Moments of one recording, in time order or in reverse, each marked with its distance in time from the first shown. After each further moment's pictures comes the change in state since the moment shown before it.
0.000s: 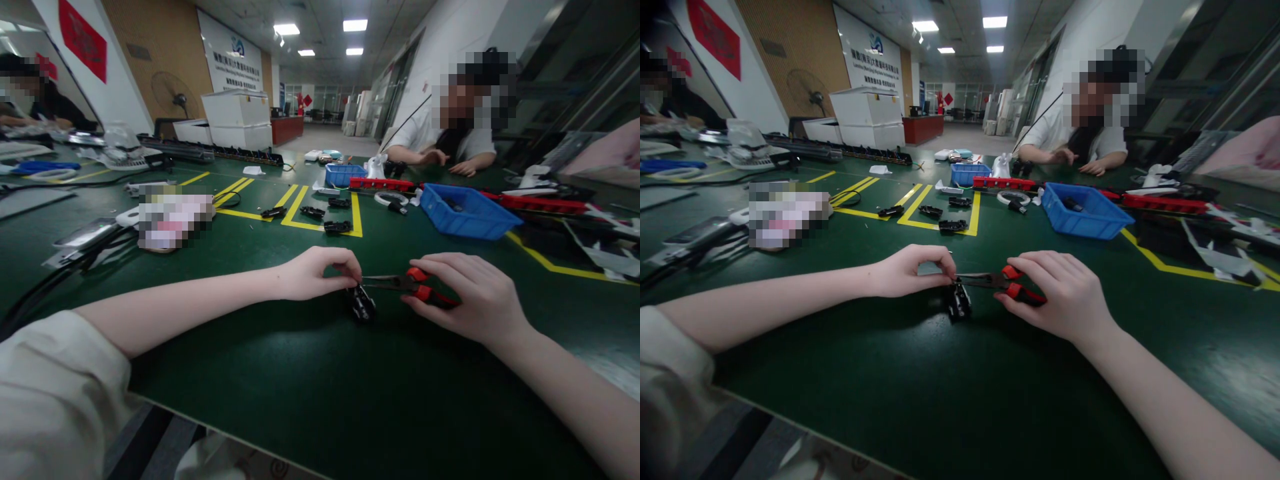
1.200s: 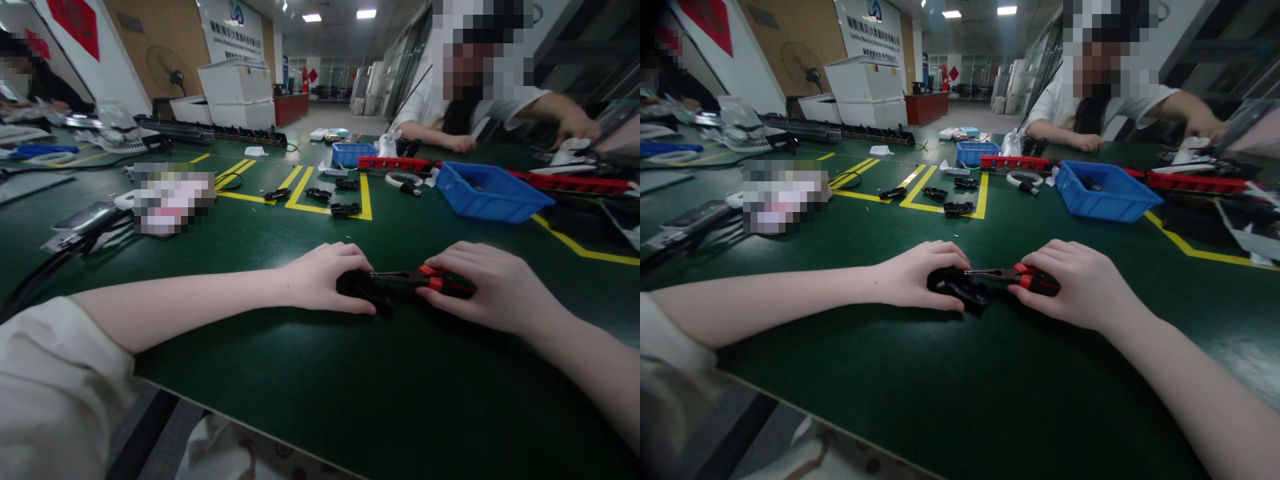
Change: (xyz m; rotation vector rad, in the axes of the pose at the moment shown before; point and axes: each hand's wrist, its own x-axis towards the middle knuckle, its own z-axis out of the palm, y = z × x) left_hand -0.011 0.000 0.021 0.339 -0.046 -0.022; right_hand 0.001 0.012 0.004 0.264 -0.271 0.147
